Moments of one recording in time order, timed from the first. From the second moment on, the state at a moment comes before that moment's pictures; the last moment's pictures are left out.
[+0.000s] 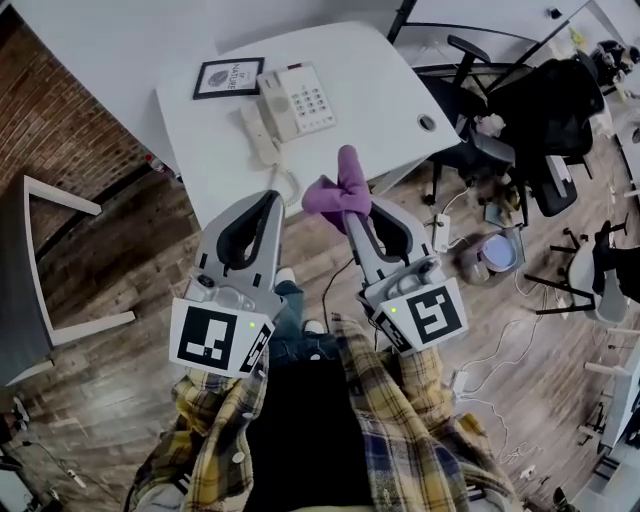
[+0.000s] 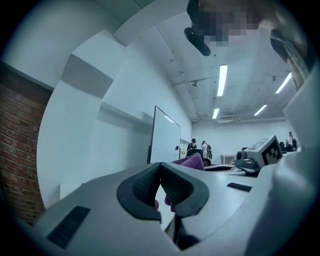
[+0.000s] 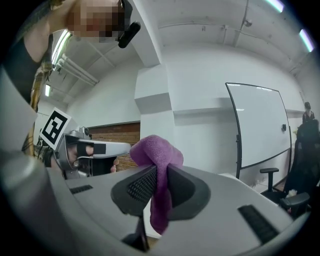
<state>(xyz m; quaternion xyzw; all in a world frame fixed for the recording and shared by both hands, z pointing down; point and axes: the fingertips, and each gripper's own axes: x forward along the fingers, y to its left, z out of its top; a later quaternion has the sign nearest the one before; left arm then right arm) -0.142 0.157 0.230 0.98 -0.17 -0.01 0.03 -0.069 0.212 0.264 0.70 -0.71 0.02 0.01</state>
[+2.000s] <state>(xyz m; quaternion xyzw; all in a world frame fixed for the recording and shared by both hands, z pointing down) -0.004 -0.090 0.244 0.94 -0.33 0.00 0.06 0.108 -0.059 0.287 0.60 -0.80 0.07 0.03</state>
